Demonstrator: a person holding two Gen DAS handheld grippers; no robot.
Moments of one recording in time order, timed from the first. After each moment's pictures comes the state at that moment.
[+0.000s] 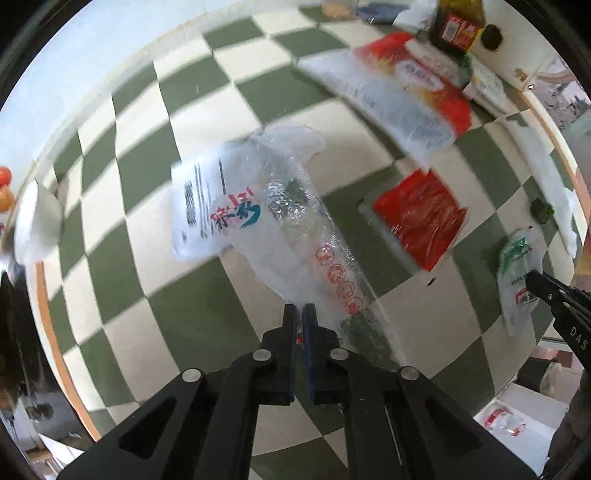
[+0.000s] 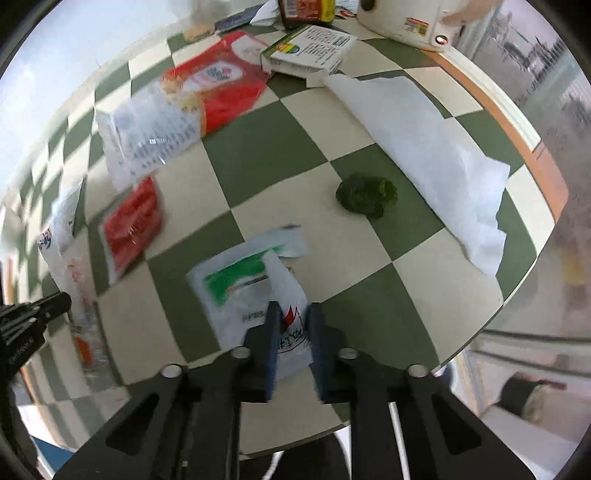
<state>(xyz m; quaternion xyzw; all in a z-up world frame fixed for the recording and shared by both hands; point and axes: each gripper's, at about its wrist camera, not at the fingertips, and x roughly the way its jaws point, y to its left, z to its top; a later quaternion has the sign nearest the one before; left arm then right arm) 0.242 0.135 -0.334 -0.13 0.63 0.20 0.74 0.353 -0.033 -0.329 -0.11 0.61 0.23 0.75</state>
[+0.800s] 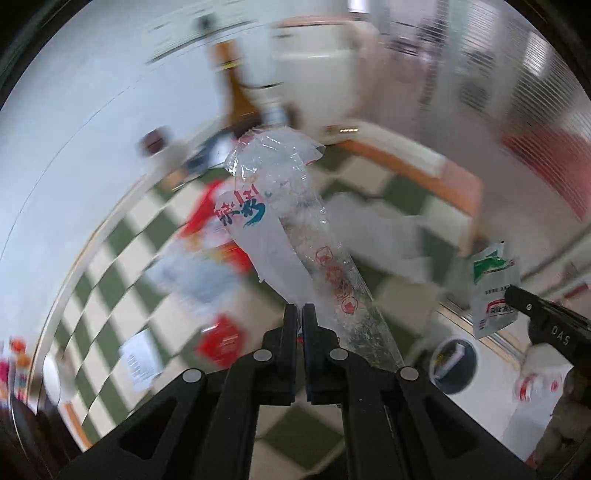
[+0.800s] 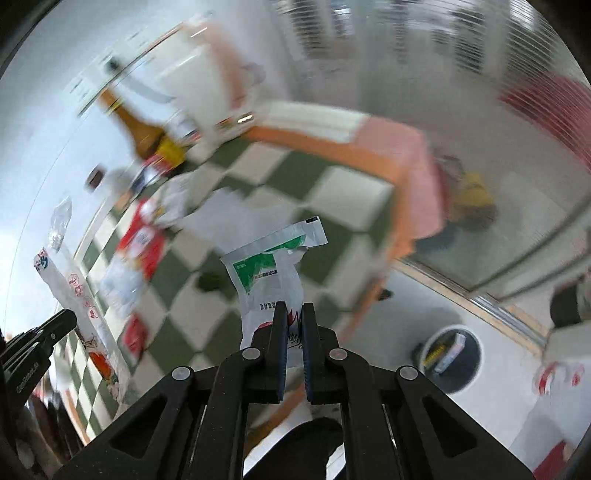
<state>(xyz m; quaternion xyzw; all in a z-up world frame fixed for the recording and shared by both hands) 0.322 -0.054 -0.204 0.02 0.53 0.03 0.85 0.360 -0.250 -0.242 0.12 0.54 0.08 0.83</state>
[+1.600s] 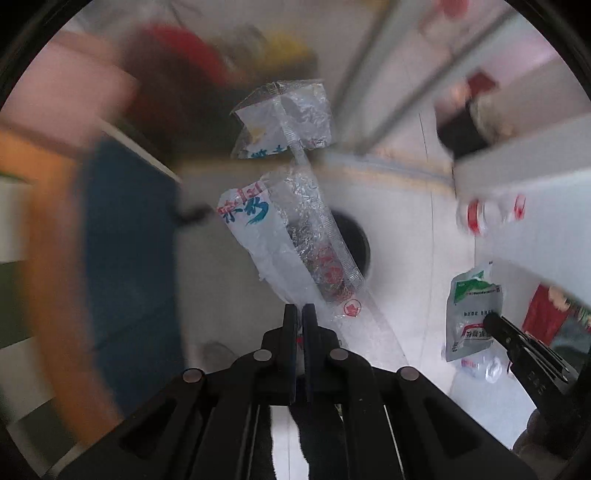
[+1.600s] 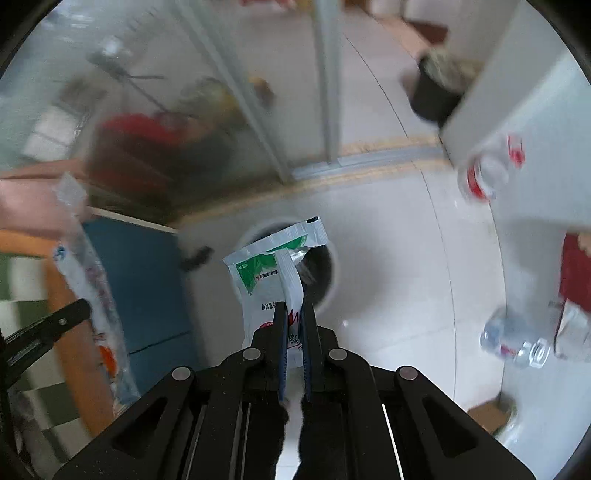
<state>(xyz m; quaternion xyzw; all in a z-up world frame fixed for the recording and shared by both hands) 0.325 -0.473 -0.548 0.16 0.72 -0.24 0.64 0.185 -0.643 -0.563 0.33 0.62 -0.22 0.68</state>
